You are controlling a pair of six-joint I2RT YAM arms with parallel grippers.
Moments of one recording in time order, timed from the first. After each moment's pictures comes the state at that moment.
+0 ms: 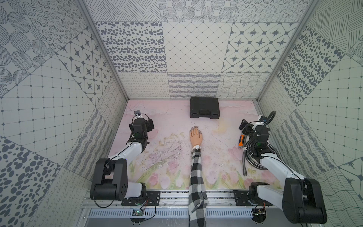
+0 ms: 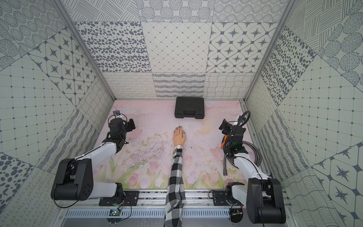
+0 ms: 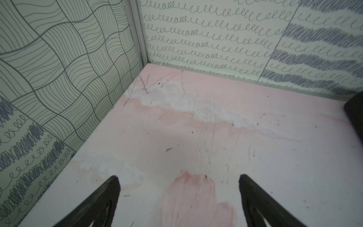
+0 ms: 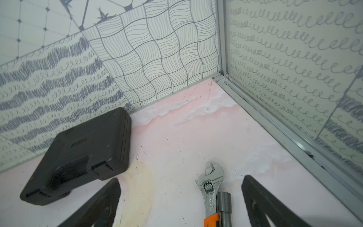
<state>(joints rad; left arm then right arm) -0.04 1.37 0.68 0.29 -0.30 -0.14 -0.01 1.13 0.49 0.37 0.21 0.40</state>
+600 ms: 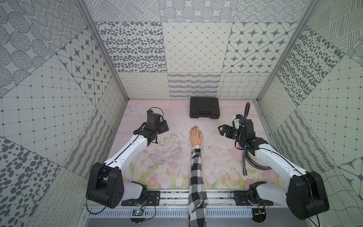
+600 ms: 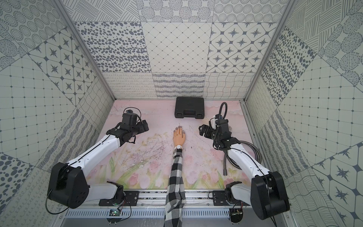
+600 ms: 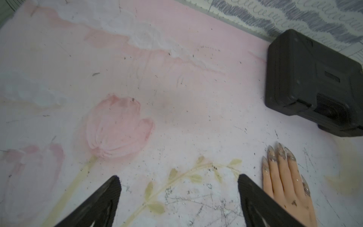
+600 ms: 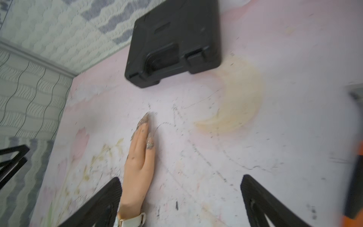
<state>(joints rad) -0.32 1.33 0.93 -0.40 -0.19 -0.53 0.30 1.24 0.74 -0.14 -0.19 0.54</state>
